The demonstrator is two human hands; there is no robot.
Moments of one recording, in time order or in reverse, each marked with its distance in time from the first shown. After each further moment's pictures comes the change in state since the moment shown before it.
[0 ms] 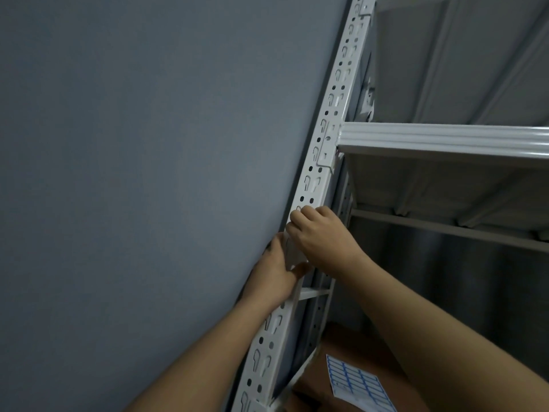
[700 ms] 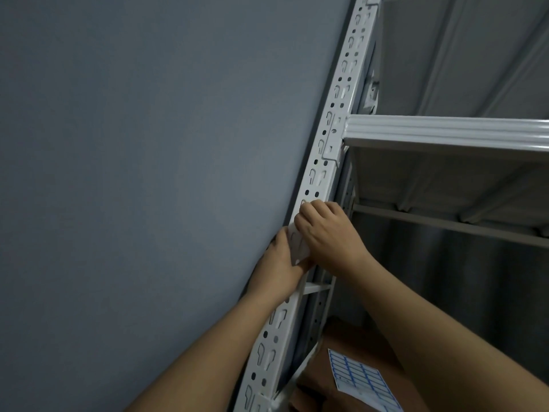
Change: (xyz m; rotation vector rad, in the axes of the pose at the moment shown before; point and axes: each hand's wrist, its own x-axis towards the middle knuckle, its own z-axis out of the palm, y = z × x) left_hand -0.001 0.000 -0.002 0.017 -0.015 0.041; right_hand -0.005 -0.008 0.012 0.019 -0.009 0.127
